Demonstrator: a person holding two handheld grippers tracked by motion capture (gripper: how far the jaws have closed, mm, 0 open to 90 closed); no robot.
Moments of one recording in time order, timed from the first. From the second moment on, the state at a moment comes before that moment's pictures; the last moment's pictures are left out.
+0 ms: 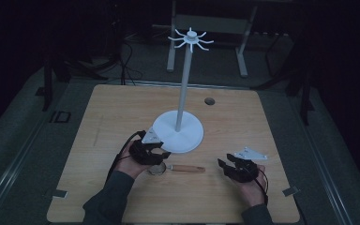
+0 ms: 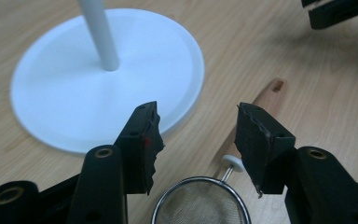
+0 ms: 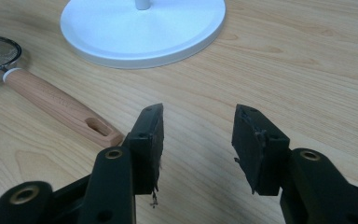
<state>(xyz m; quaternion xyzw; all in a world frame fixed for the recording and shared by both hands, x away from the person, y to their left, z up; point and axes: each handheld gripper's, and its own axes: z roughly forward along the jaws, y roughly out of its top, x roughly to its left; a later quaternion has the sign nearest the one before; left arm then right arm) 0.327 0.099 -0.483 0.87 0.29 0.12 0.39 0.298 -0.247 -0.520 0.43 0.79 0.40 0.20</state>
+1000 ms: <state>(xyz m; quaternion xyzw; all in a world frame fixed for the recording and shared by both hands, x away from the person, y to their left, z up) 0.332 0.030 -0.523 0.94 0.21 0.06 0.27 0.298 -0.249 -0.520 0.43 0.79 0.40 0.20</state>
